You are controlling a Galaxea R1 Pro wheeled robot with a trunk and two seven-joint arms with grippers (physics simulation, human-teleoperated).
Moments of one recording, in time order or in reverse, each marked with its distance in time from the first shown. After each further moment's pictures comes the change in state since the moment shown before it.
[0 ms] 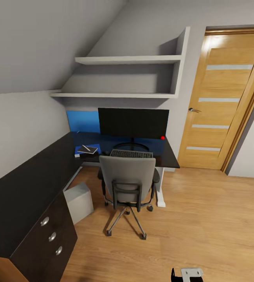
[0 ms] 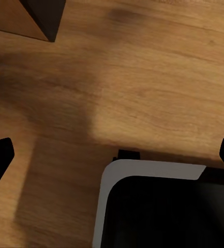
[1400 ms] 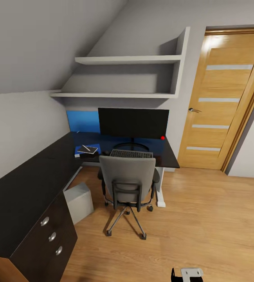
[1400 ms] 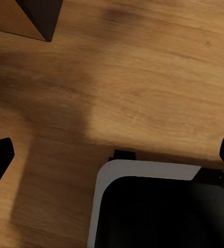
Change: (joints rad) left arm 0.000 -0.011 -0.001 -0.006 0.000 0.002 0.008; right arm 0.000 0.000 0.000 0.000 0.000 0.000 0.000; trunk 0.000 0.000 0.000
